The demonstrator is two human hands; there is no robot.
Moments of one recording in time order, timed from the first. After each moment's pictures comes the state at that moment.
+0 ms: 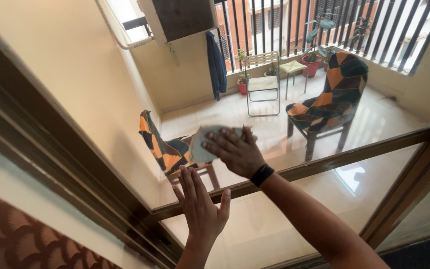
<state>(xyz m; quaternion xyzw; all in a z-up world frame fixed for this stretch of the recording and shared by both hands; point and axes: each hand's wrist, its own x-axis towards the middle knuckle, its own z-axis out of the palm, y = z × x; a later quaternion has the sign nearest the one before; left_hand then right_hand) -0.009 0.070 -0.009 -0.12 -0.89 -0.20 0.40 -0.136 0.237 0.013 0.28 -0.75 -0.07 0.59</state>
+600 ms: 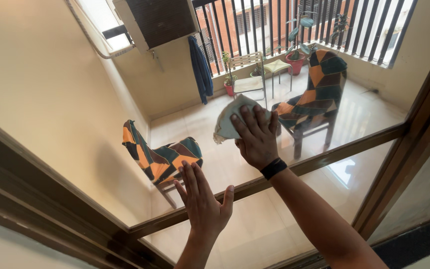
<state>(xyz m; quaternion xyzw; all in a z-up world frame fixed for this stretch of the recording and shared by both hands) -0.030 0.145 0.010 -0.16 -0.89 -0.20 0.38 -0.142 0.348 0.028 0.17 -0.79 0.11 0.58</state>
